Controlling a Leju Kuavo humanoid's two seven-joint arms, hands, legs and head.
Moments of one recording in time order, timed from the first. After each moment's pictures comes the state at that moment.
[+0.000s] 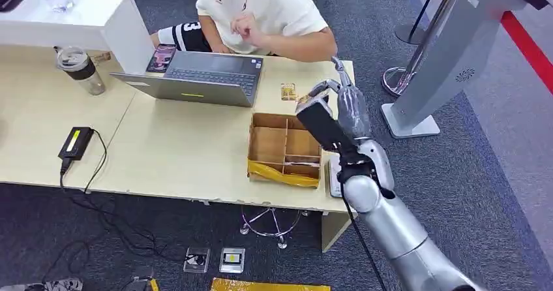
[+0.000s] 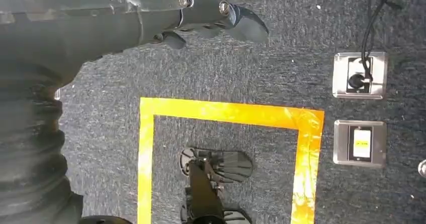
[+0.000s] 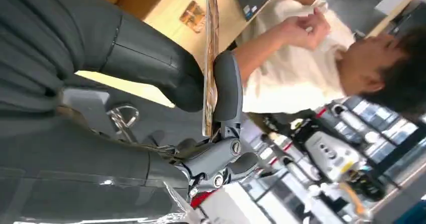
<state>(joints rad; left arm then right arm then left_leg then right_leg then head) -0.16 0.13 -0.61 -0.20 0.57 0.34 -0.10 -0.58 -0.04 0.43 -1.21 0.80 -0.37 -0.06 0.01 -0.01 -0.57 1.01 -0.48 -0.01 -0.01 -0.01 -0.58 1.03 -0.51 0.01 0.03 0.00</state>
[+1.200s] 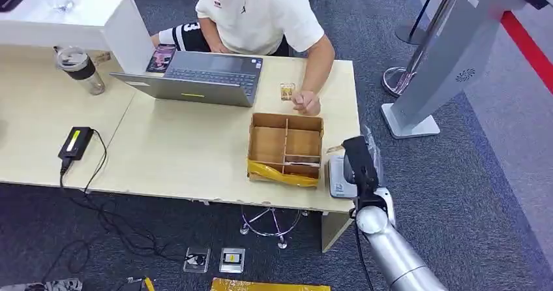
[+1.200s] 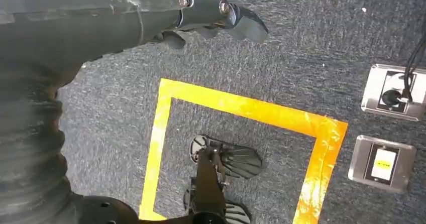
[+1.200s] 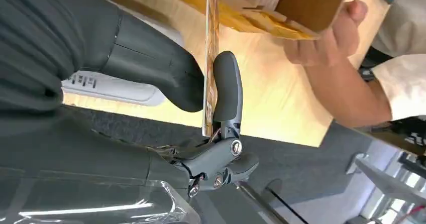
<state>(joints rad) -0.16 0.12 -0.61 -0.20 0.70 0.40 -0.02 -0.44 -0.05 0.34 -0.89 0.42 -0.51 -0.21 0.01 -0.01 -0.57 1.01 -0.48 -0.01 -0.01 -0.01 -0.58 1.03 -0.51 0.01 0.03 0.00</state>
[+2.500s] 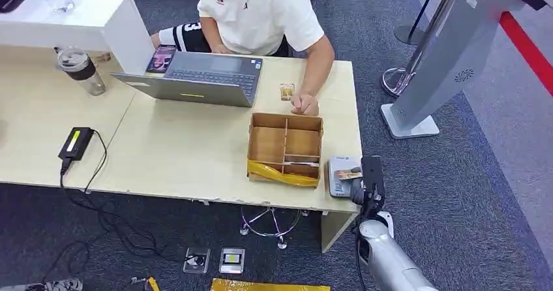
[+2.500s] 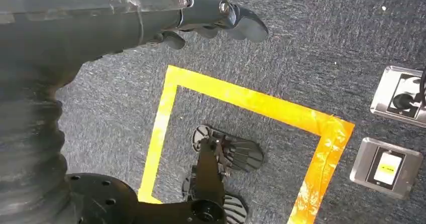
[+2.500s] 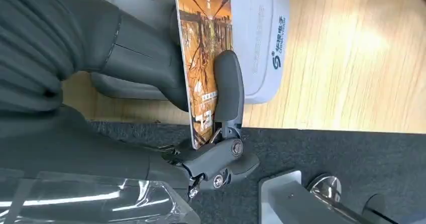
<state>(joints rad) -0.16 0.08 -0.61 -0.21 0.77 0.46 -0.01 -0.47 -0.02 0.34 -0.56 0.03 -0.56 -0.36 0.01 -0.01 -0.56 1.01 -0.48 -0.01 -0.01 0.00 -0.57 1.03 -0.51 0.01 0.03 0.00</state>
